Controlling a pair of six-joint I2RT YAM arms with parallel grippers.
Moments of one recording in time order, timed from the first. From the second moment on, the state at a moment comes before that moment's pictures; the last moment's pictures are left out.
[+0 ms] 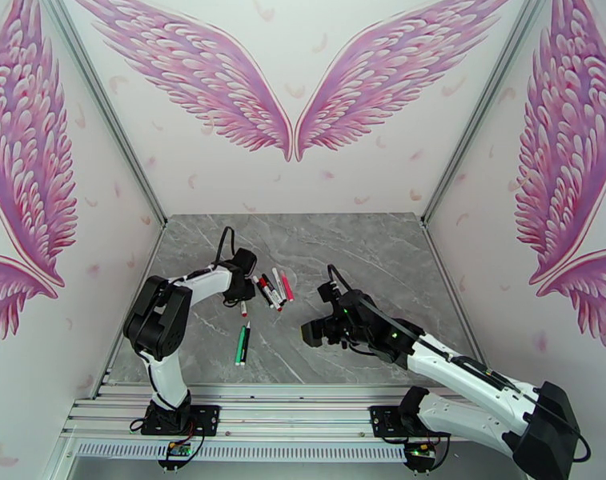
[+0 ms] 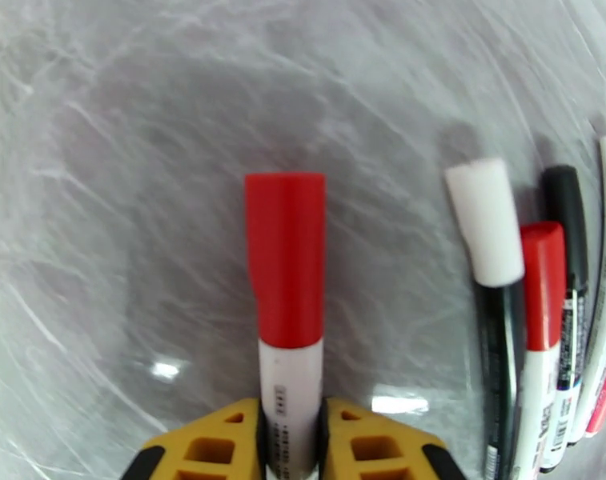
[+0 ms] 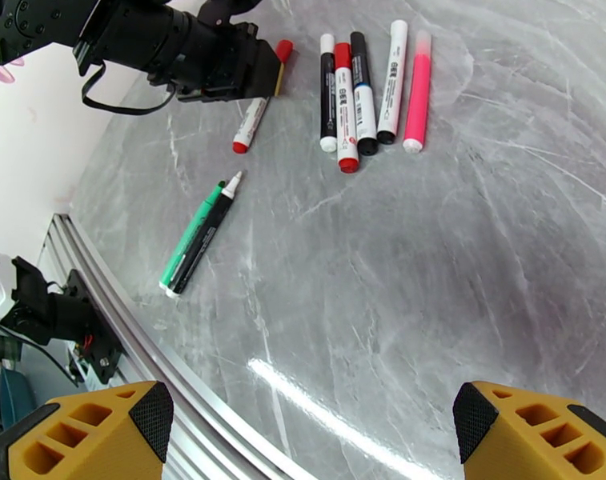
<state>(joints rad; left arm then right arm) -0.37 1.87 1.17 -0.59 -0.14 -0.60 0.78 1.03 0.71 -0.40 -0.15 0.46</state>
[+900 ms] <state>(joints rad) -0.77 1.25 0.83 -0.26 0.24 -0.41 0.63 1.03 0.81 -0.33 -0.31 0.83</state>
